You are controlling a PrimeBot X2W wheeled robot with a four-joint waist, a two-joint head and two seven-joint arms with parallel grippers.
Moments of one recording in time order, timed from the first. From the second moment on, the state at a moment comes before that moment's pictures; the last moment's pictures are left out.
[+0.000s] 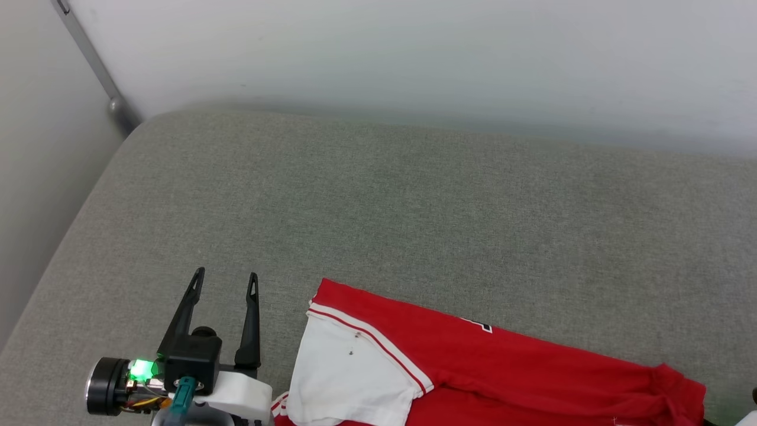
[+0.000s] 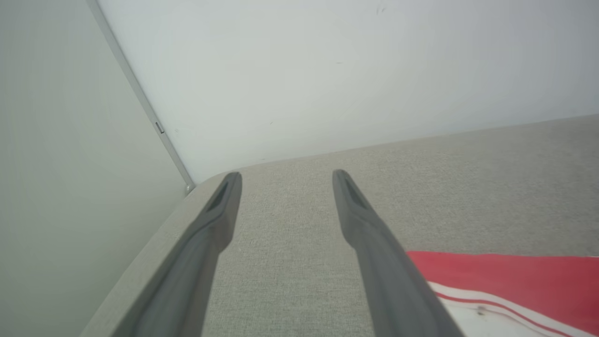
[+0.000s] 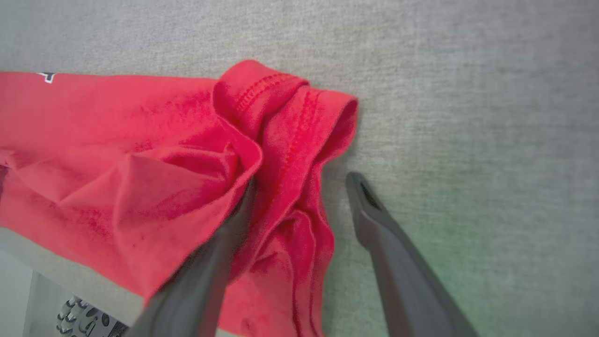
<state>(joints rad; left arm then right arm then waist) -0.18 0.58 -0.68 -0.01 -0.48 0.57 -0.26 0.06 -0.66 0.34 0.37 1.04 0.13 0.22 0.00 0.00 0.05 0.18</state>
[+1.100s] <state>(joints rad) 0.12 0.27 -0.30 -0.01 -0.08 0.32 -0.26 0.01 -0.63 0.37 0.32 1.01 0.13 0.41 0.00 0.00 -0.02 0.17</state>
